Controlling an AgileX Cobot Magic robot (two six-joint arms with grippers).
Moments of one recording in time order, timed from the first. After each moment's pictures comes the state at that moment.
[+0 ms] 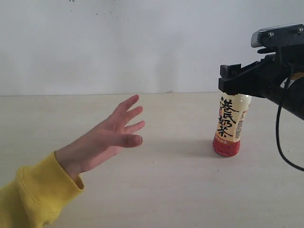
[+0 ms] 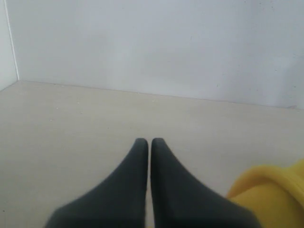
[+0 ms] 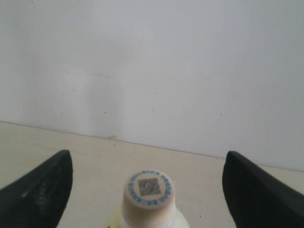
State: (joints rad) left arm 0.07 0.00 0.00 0.08 0.18 -0.16; right arm 0.28 1.55 -0.74 0.13 -0.57 -0.13
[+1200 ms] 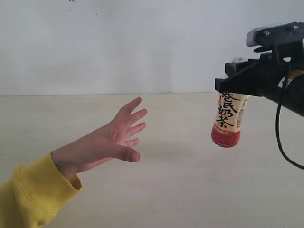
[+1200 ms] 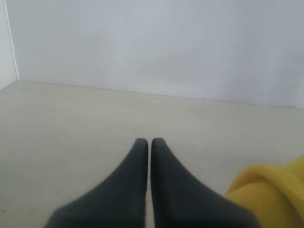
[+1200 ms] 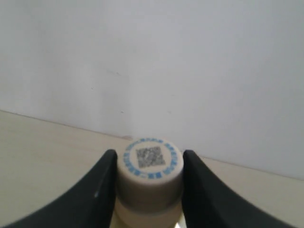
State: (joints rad) left arm 0.07 0.00 0.00 0.08 0.18 -0.16; right arm 0.28 1.52 -0.74 -0.01 -0.52 -0.02
